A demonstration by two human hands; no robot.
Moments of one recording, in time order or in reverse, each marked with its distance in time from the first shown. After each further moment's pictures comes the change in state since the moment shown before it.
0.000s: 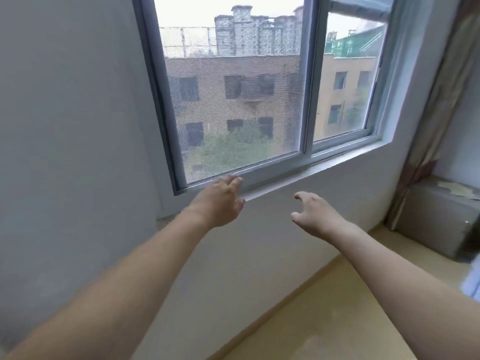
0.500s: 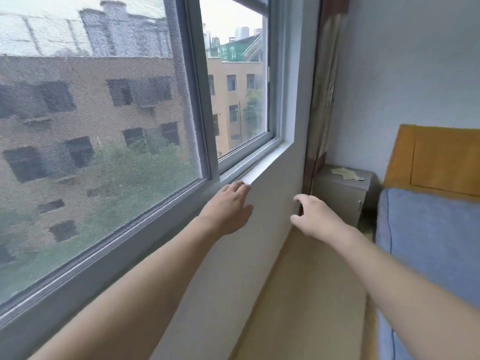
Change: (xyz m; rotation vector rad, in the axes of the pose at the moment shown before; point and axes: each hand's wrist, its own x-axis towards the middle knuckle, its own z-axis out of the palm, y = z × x) left_hand 0.403 0.140 0.165 -0.153 -0.070 0.467; right_hand 0.245 0.254 -0.075 -0.005 0.214 0.439
